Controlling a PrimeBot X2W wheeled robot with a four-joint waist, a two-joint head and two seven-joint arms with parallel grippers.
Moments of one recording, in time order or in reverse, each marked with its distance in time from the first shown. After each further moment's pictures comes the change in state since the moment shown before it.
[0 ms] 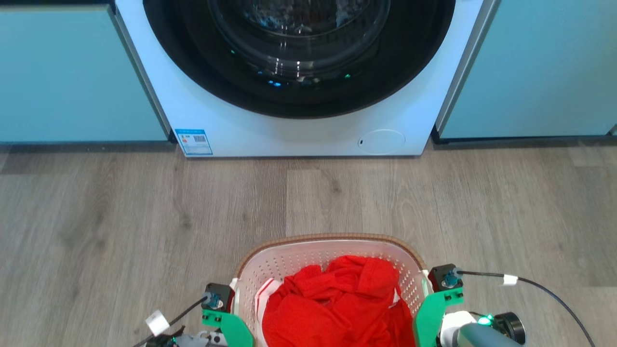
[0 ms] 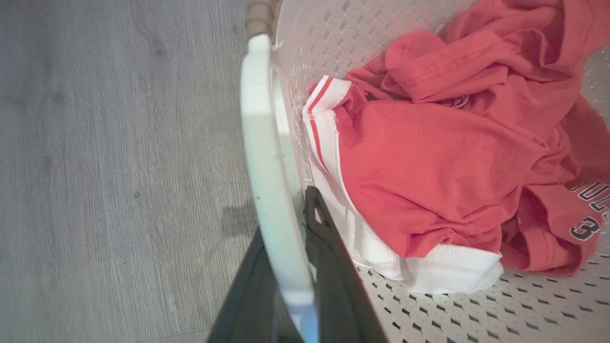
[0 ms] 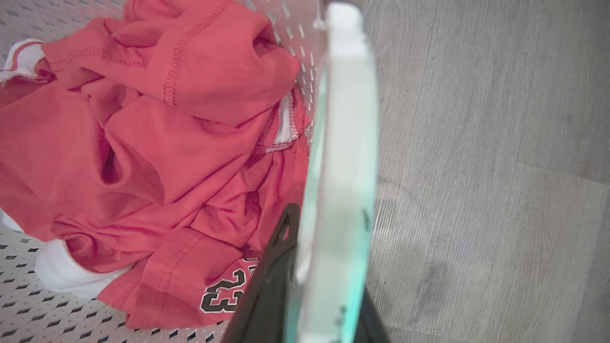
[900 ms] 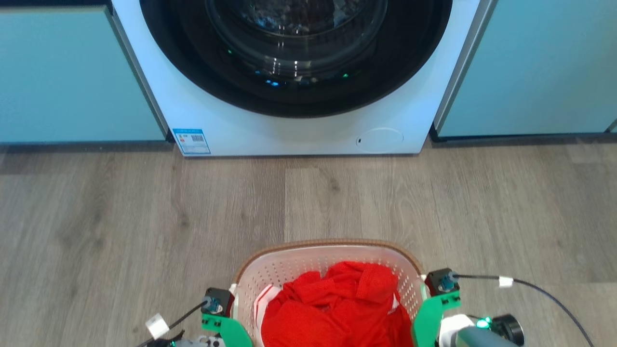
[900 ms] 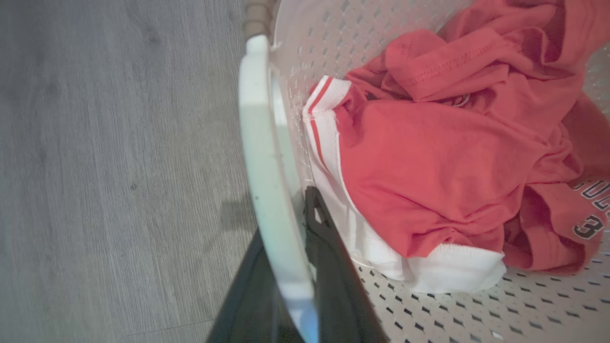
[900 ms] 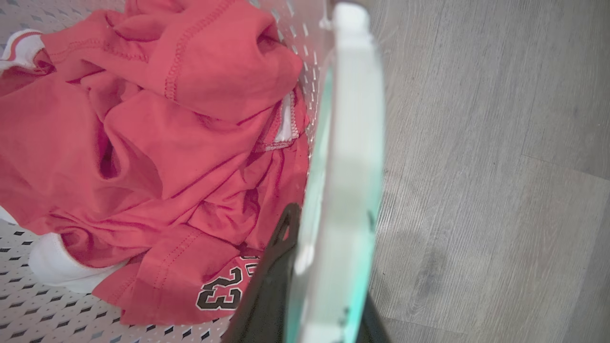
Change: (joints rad) left arm 0.003 0.001 -0.061 0.017 -0.052 0.001 -0.006; right arm -0.004 0.000 0.084 0.022 0.060 0.000 -0.002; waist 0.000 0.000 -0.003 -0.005
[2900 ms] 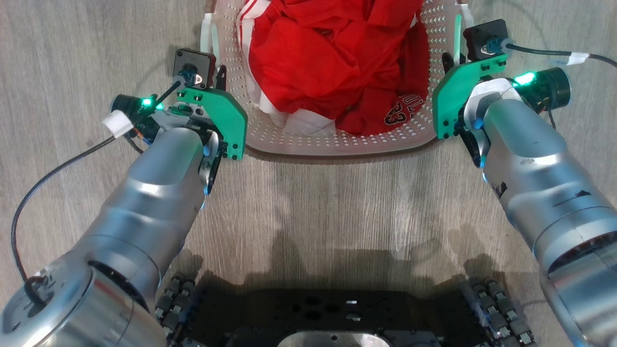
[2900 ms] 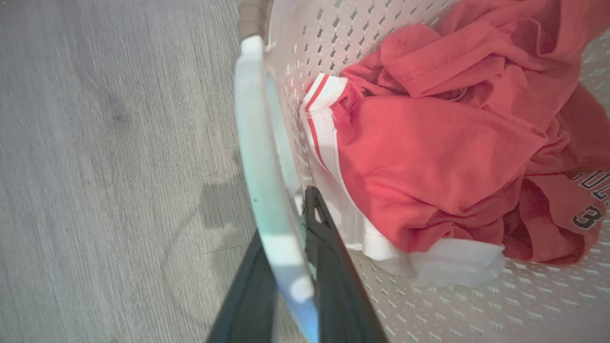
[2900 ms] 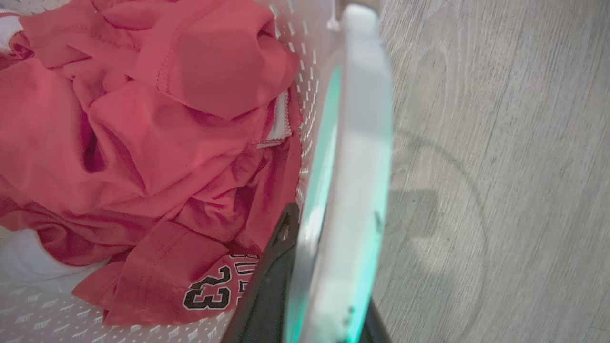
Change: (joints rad) left arm -0.668 -0.006 0.042 0.010 0.030 0.061 -0.132; right arm -0.680 -0.014 -0.259 0.094 -0.292 0.000 -0.163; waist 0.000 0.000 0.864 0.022
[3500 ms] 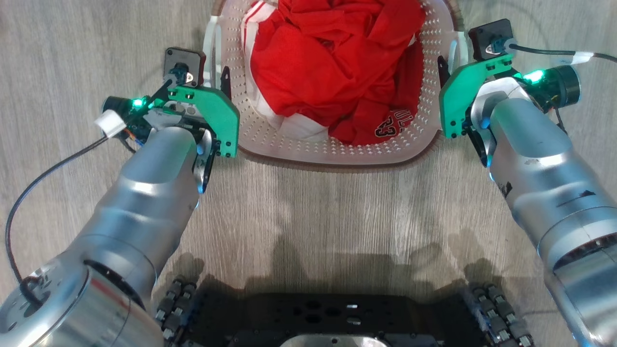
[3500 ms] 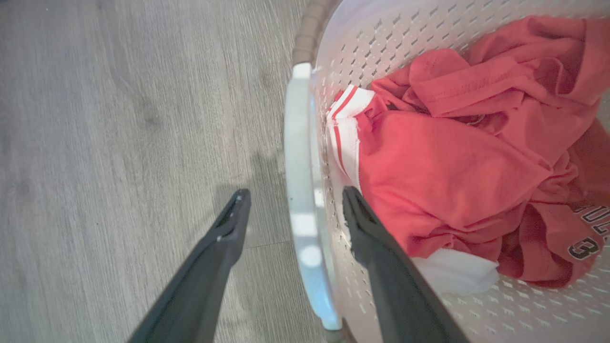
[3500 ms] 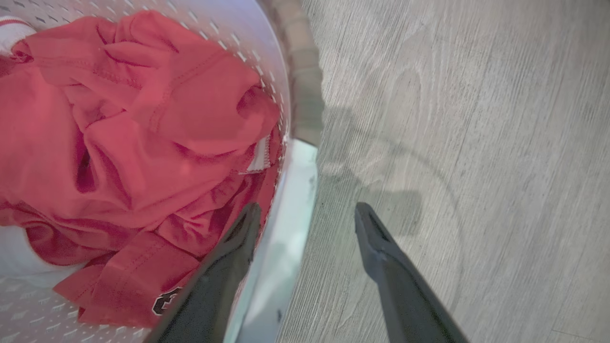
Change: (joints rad) left arm -0.003 0.008 0.004 0.013 -0.019 0.019 -0.004; right arm 0.001 -0.010 -0.058 0.004 -0.087 0.000 0.000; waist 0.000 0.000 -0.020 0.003
